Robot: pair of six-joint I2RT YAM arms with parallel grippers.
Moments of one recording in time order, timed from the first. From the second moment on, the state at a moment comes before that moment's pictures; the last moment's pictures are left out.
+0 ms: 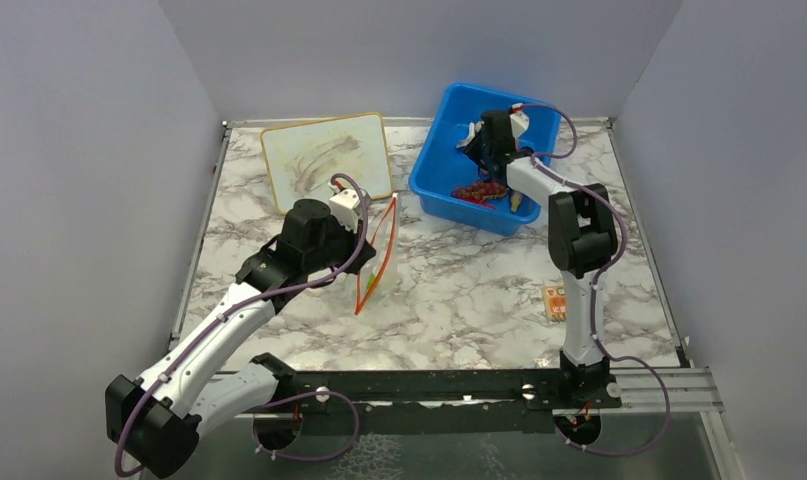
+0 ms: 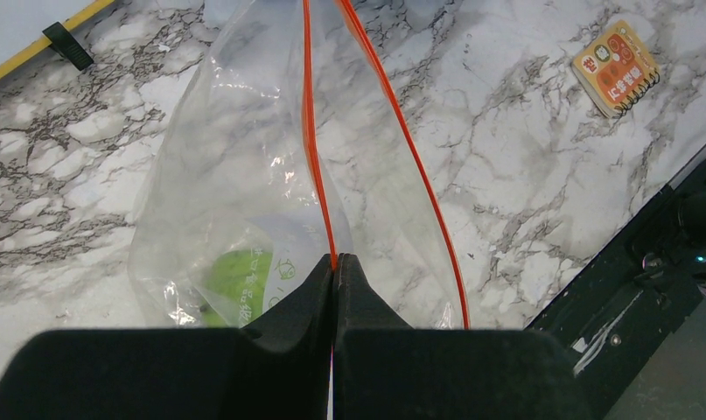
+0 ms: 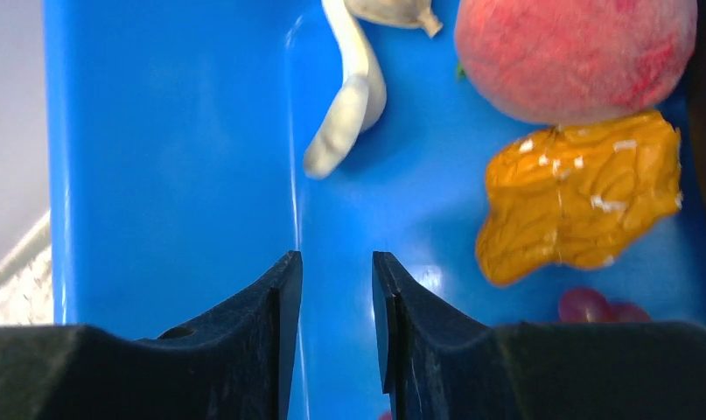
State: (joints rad) left arm -0.55 0.96 0.83 -0.41 0.24 -0.19; right arm 0.31 2.18 1.66 -0.04 0.25 0.78
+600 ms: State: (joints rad) left arm -0.55 0.95 0.82 -0.41 0.24 -0.19; right arm 0.23 2.39 1.88 -0.02 0.13 0.96
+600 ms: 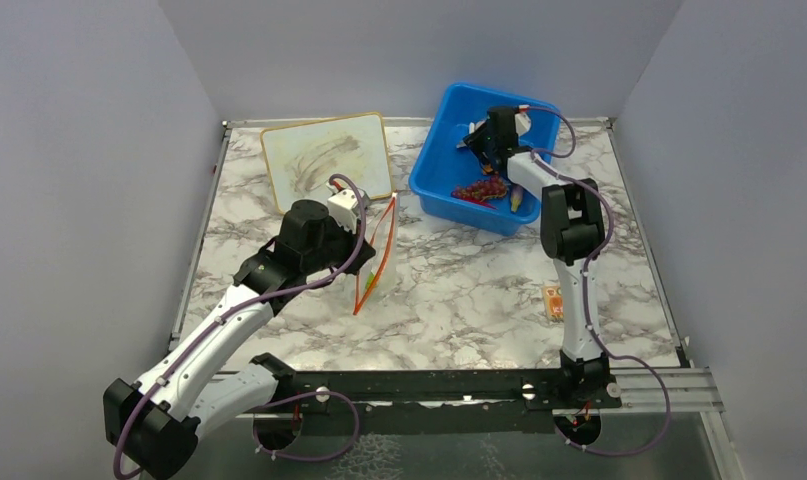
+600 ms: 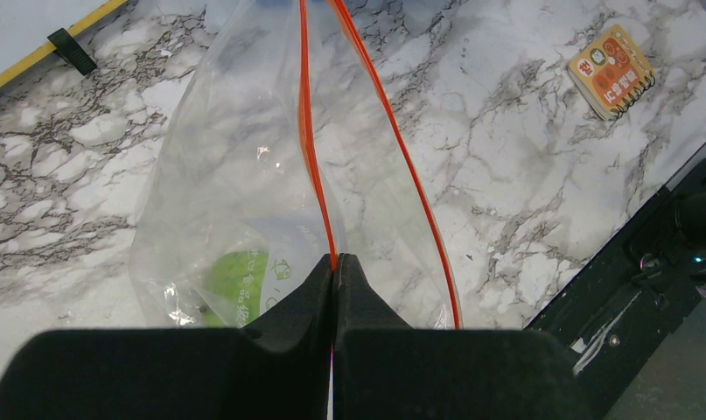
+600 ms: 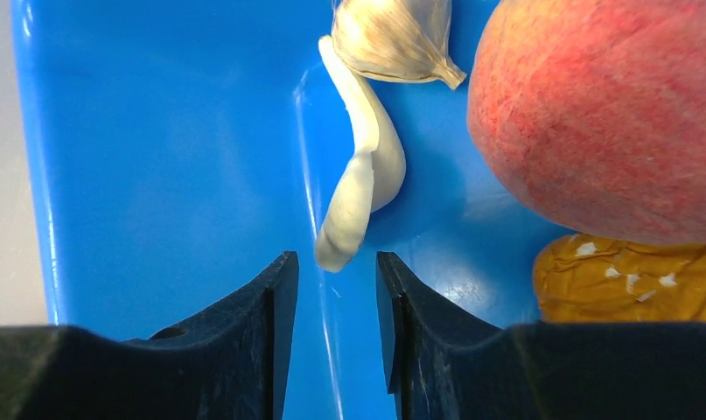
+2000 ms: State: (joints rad) left arm -0.55 0.94 0.82 -0.41 0.19 -0.19; right arm 0.18 2.24 1.67 0.12 -0.06 0.88
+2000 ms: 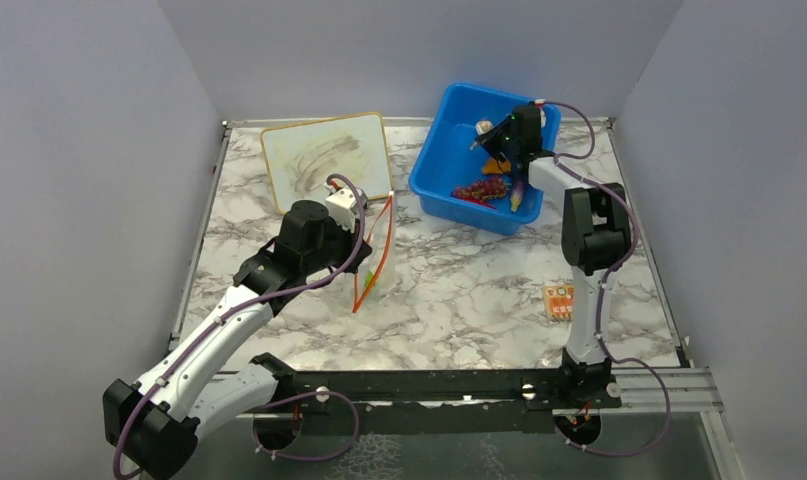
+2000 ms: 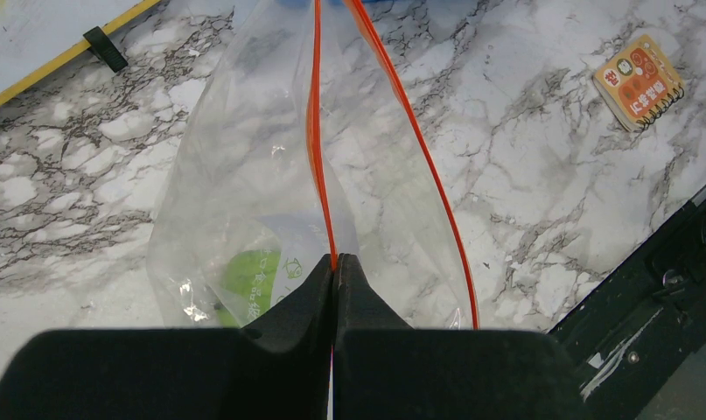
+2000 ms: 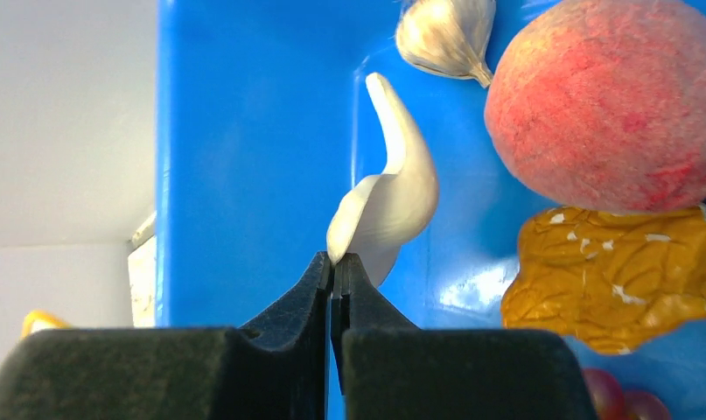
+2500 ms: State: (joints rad) left arm -0.55 0.94 0.82 -0.41 0.17 -0.20; right arm 0.15 1.81 1.32 0.18 -0.24 0.72
